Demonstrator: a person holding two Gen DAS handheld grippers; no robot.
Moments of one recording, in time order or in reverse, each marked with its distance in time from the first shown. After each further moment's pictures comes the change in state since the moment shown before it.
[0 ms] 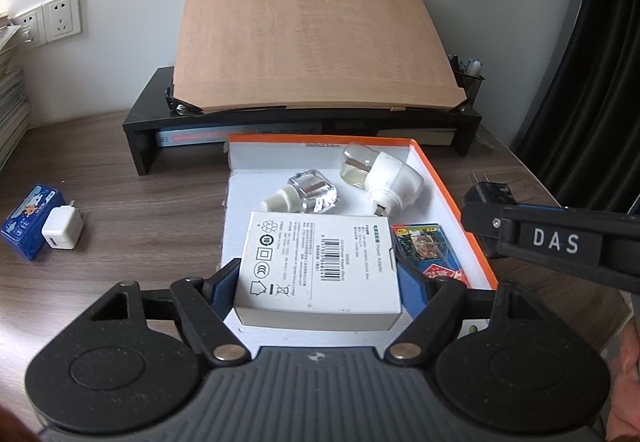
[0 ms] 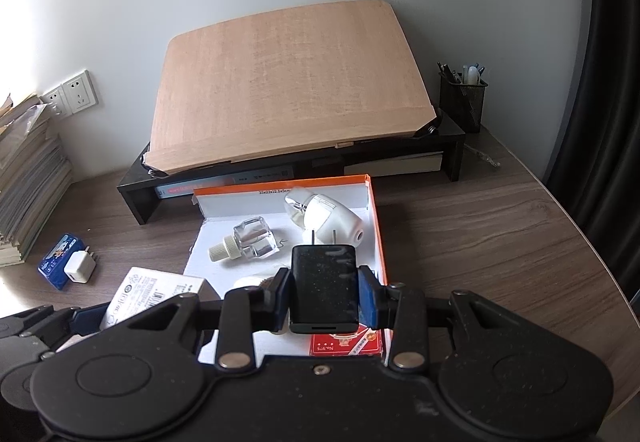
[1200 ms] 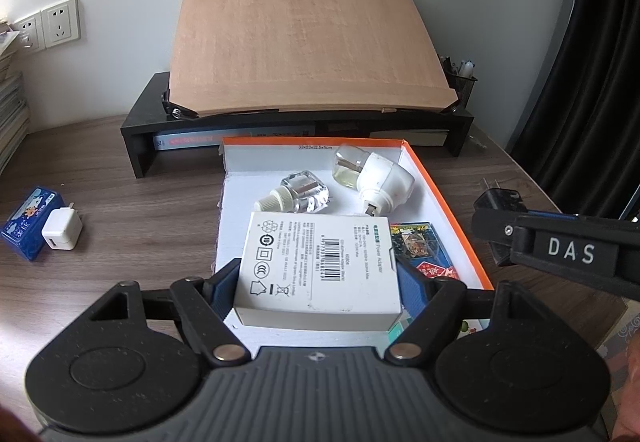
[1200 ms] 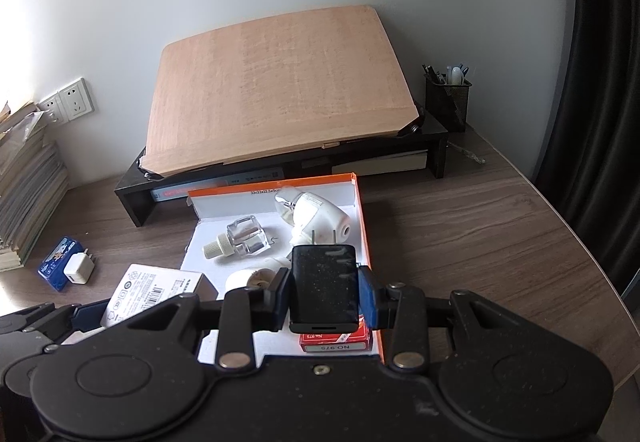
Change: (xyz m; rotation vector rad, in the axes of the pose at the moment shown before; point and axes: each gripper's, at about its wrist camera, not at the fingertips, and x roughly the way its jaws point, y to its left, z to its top) left arm -0.005 -0.006 -0.004 0.007 -0.017 0.002; right arm -0.015 -0.008 -0.008 0.021 -0.017 -0.018
